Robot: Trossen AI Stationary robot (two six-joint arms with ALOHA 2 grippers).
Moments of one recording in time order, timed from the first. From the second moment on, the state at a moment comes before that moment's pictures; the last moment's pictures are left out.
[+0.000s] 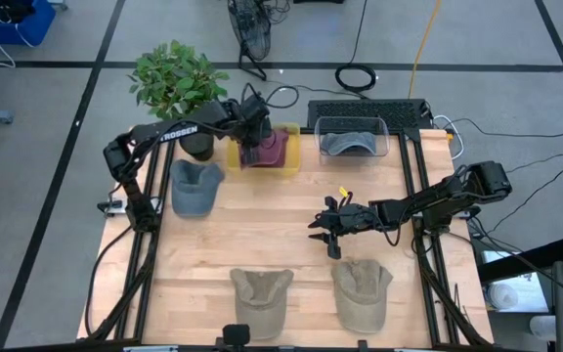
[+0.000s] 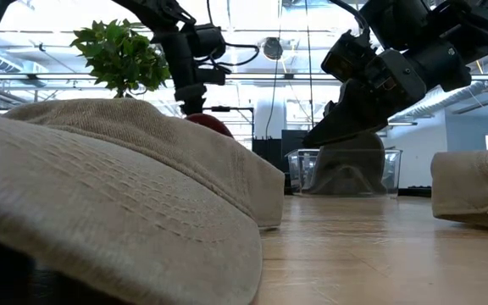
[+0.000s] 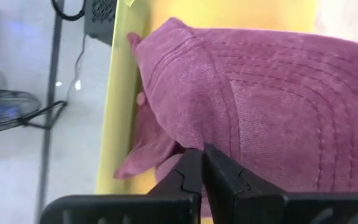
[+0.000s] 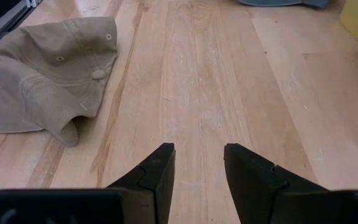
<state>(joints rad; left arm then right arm) 0.55 1.78 1.53 -0.84 -0.12 0.49 0.13 1.49 0.52 0.45 0.06 0.15</state>
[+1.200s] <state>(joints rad) 0.50 1.78 1.47 -0.77 -0.03 0.53 0.13 1.49 0.52 0.45 0.06 0.15</state>
